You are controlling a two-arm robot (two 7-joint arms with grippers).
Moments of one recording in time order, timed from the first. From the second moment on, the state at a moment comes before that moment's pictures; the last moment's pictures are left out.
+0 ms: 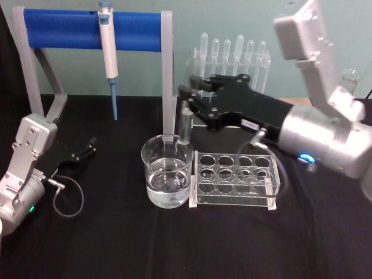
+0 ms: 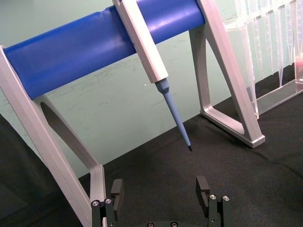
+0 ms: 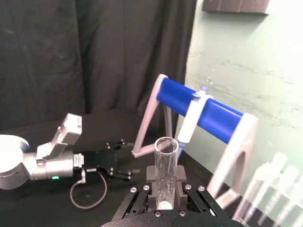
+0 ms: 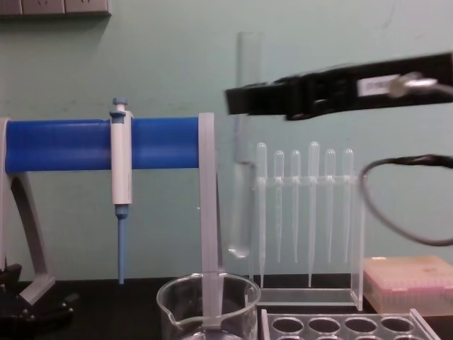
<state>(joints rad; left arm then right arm) -0.20 0.60 0.45 -1.41 -0.25 -0.12 0.03 0.32 0.50 -0.41 -1.99 0.42 0.44 0.38</state>
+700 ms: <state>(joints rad) -0.20 0.60 0.45 -1.41 -0.25 -0.12 0.03 0.09 0.63 -0.28 -2.06 0.46 0.38 0.30</state>
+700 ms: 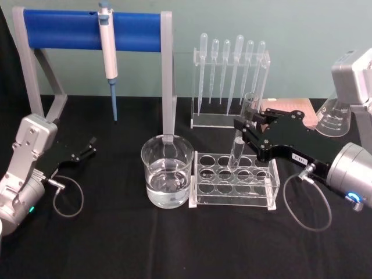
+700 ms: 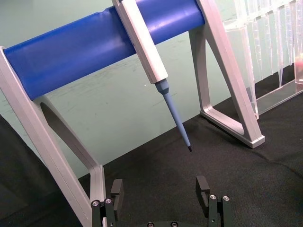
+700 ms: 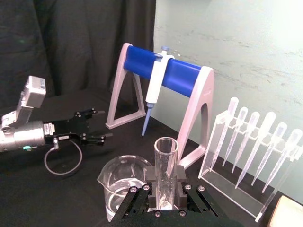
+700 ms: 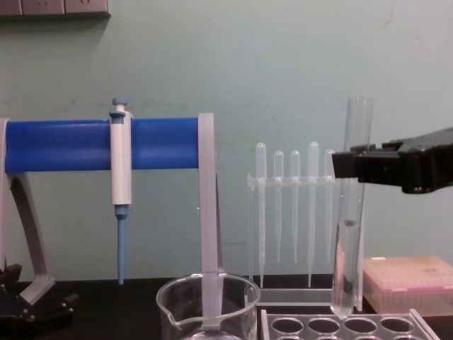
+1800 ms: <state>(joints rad) -0.20 0.60 0.45 -1.41 -0.25 -0.12 0.03 0.14 0.50 -0.37 -1.79 0.39 0.30 0.33</state>
